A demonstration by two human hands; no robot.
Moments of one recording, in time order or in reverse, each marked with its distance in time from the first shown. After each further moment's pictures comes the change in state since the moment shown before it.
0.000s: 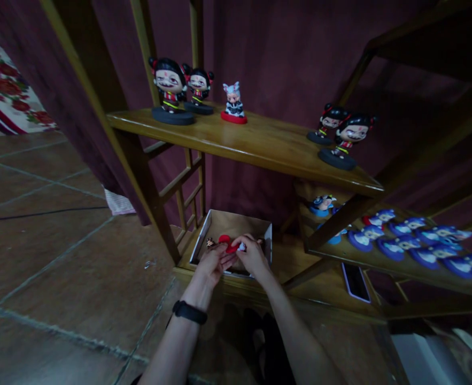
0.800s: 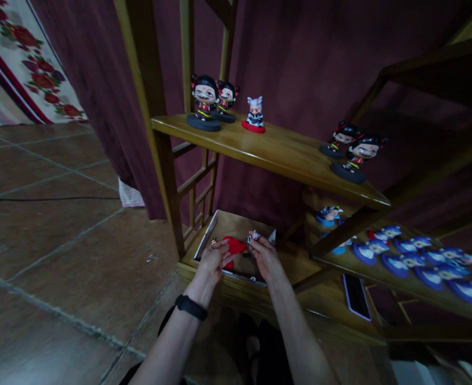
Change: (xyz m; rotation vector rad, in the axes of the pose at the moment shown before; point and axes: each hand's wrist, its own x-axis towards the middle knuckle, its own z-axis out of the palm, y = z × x) left_hand 0.005 0.000 -0.006 -0.099 0.034 0.164; right_hand 0.001 0.006 -0.007 1.088 0.196 0.405
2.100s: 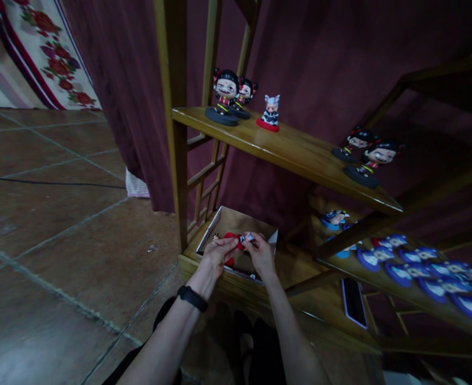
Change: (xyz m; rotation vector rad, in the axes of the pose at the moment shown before) left_hand -0.011 0.001 0.002 -0.004 -0.091 0.029; right_hand 0.005 0.012 -0.002 -0.810 -0.105 -0.447
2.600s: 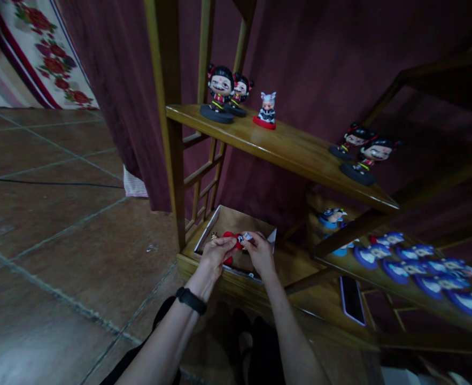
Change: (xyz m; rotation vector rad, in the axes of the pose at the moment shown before) left_hand -0.004 -0.003 0.003 0.020 0.022 0.070; right_hand -0.002 -0.014 -0.007 -0.183 -0.033 -0.085
